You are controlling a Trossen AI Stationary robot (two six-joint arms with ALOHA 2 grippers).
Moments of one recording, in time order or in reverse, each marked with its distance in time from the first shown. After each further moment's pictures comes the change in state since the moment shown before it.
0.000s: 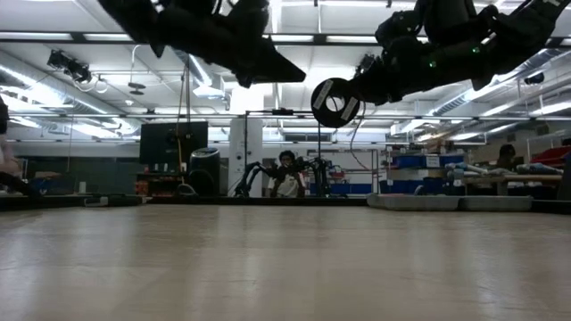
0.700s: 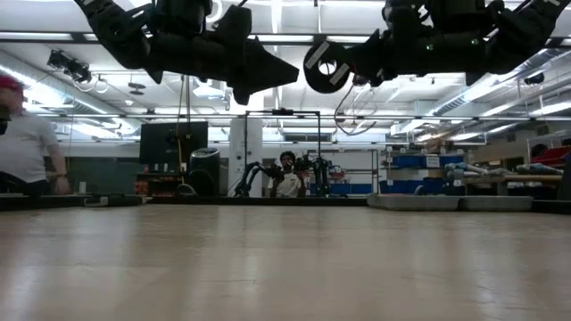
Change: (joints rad) left arm 0.100 -0.003 -0.148 0.310 0.214 -0.197; right arm 0.005 0.000 0.000 0.208 -0.014 0.024
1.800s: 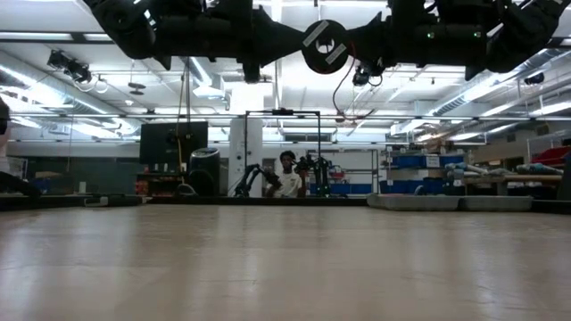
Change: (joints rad) left arm -0.028 0.000 0.062 0.072 0.010 0.080; right arm 0.037 0.000 0.000 0.109 0.031 0.023
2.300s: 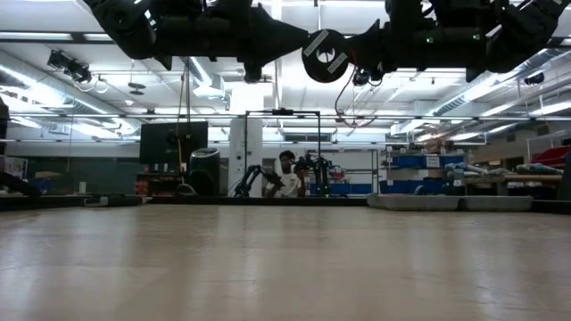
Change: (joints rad) left arm -0.005 0.000 0.001 0.000 0.044 0.002; right arm -0.013 0.000 0.001 -0.047 0.010 -0.008
